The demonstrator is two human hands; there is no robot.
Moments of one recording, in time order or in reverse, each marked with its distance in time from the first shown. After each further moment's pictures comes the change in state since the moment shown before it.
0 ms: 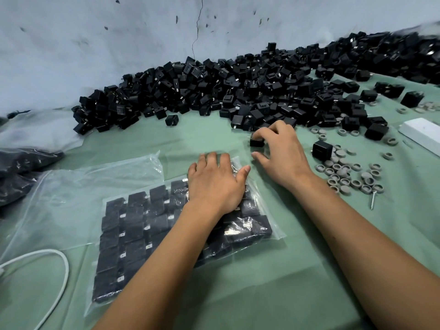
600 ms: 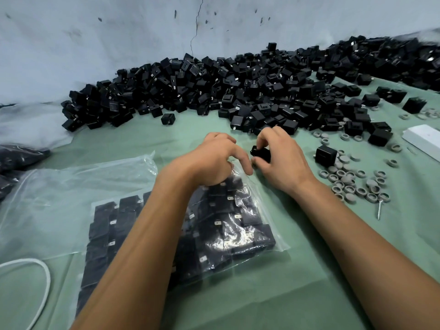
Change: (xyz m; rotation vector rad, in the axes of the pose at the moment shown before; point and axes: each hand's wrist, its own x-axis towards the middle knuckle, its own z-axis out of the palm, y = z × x) left_hand 0.037 -0.013 -0.058 -0.283 -0.264 0.337; right_hand 0.003 0.003 0.005 0.096 -0.033 -0.010
